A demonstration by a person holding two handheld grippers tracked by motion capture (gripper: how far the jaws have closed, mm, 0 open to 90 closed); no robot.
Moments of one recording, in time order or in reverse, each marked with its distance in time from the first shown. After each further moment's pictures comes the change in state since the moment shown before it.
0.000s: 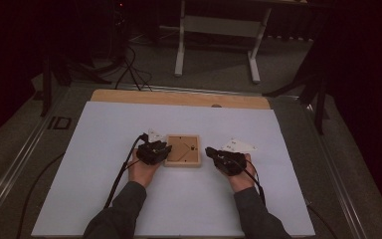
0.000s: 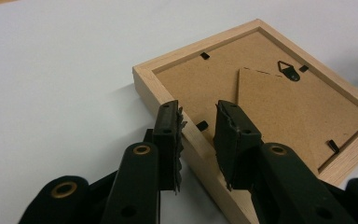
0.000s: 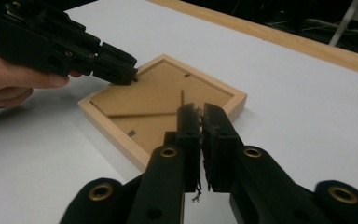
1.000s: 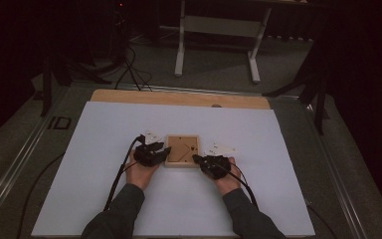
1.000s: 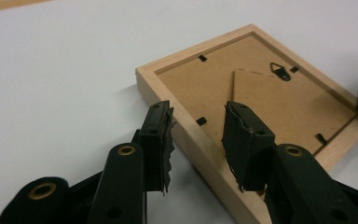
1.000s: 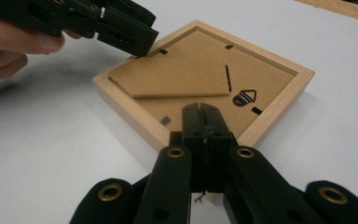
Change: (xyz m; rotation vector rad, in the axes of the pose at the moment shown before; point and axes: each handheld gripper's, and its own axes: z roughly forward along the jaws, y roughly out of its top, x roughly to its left) left arm -0.001 -0.003 -0.012 -0.029 -0.005 -0.001; right arm 0.024 -0.012 0.038 0.089 0.048 -0.015
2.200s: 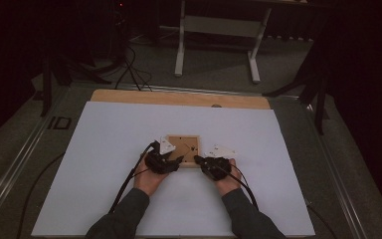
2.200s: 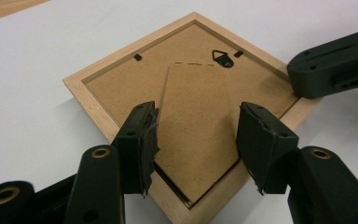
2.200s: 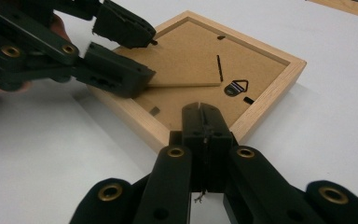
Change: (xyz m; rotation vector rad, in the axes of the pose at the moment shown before) left arm -0.036 -0.003 0.010 0.021 -0.035 0.137; right arm 0.000 -0.007 0.001 0.007 -0.035 0.003
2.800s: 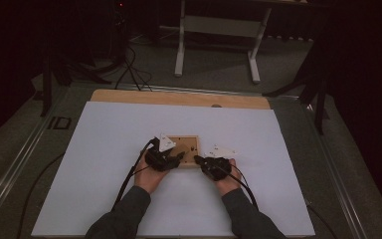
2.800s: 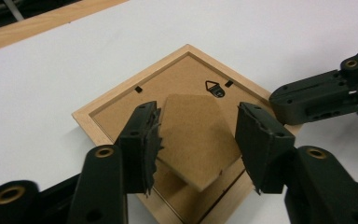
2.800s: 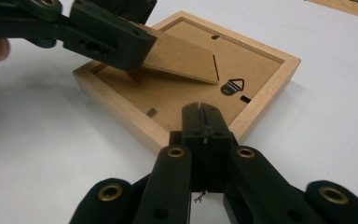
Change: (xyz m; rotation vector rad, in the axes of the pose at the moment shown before) left arm -0.001 0.014 -0.014 -0.045 -0.005 0.001; right arm 0.000 -0.001 0.000 -0.003 -0.002 -0.002
